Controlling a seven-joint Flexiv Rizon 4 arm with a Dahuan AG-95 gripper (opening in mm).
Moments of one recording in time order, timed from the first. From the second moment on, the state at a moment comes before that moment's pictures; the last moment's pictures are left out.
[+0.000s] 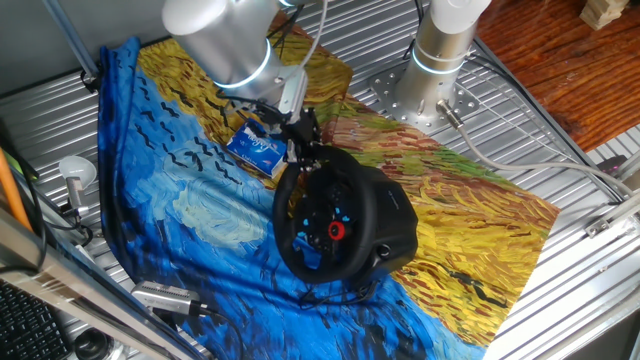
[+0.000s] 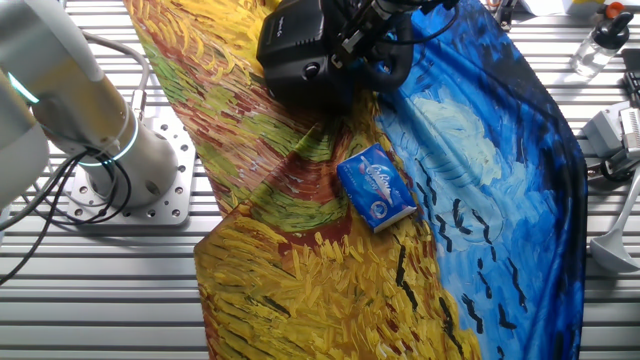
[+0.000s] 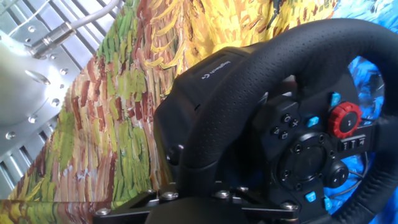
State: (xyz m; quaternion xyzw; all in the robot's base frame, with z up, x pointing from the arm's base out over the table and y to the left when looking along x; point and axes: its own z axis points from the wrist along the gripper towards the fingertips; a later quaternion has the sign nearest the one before) arm 0.405 0.135 0.182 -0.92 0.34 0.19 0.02
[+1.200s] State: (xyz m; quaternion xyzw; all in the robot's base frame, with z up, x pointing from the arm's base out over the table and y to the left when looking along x) arm 0.403 0.140 0.198 -0.88 0.42 0.20 0.00
